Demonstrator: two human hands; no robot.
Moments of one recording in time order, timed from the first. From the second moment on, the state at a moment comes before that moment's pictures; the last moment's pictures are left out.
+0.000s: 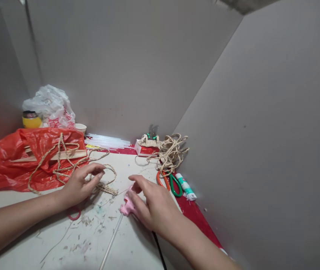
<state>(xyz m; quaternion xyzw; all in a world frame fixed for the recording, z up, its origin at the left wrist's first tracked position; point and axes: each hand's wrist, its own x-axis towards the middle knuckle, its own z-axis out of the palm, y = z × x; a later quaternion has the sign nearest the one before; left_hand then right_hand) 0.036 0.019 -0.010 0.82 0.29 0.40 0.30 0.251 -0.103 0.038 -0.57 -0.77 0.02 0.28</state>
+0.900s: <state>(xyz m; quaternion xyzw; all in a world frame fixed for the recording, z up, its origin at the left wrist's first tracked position) 0.033 0.021 0.000 0.90 0.29 0.26 0.19 0.281 -0.145 0.008 -0.66 -0.58 0.09 0.47</state>
